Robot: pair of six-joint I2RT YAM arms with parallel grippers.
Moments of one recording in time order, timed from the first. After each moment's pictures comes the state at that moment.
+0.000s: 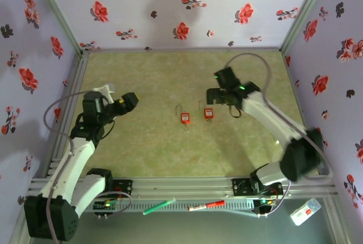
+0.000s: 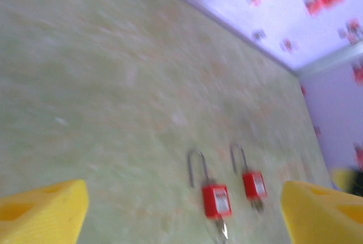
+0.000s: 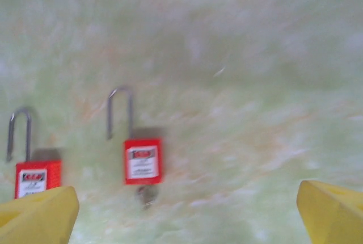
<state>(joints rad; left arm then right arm) -0.13 0.87 0.63 -0.22 0.30 -0.60 0.48 1.36 1.15 -0.76 0.24 0.39</state>
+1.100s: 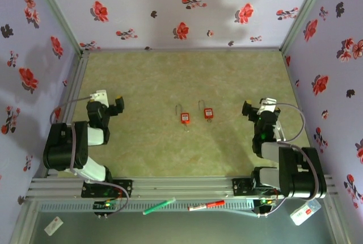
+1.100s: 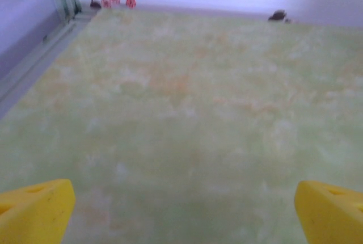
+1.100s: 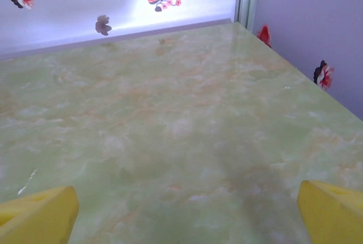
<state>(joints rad) 0.04 1.55 0.35 0.89 -0.01 -0.04 -0.01 1.27 0.16 0.84 0.18 0.10</state>
